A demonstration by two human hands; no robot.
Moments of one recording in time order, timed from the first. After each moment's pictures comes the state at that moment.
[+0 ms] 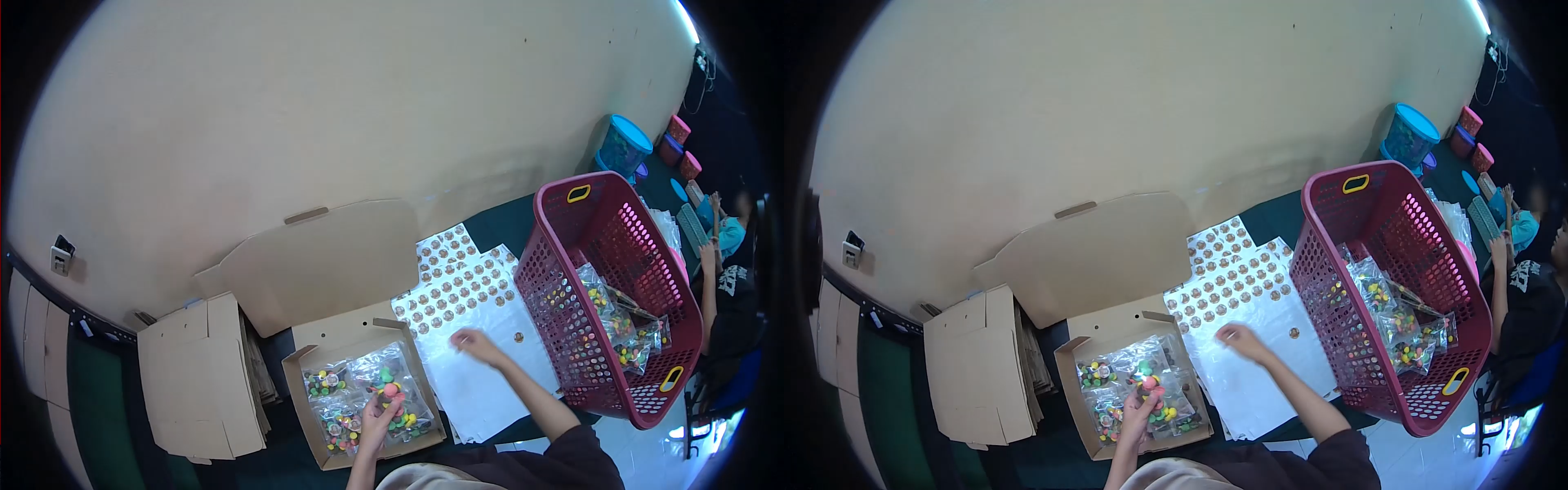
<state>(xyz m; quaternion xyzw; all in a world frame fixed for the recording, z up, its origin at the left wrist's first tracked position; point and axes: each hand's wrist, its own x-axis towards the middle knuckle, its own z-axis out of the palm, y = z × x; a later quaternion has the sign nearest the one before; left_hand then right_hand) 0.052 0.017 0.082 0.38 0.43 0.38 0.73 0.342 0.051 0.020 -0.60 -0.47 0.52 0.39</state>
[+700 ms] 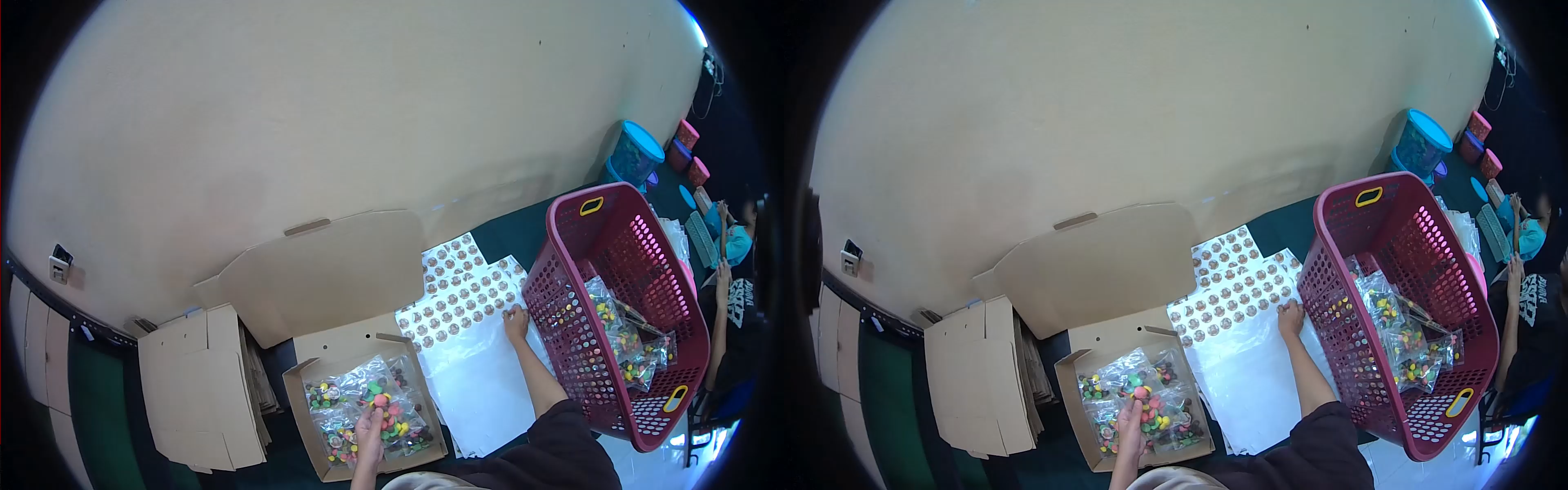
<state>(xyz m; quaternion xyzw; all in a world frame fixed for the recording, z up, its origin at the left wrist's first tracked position) 0.049 0.030 0.058 0.32 0.45 0.44 0.71 0.462 0.093 -0.085 -0.90 -0.30 0.07 0.30</state>
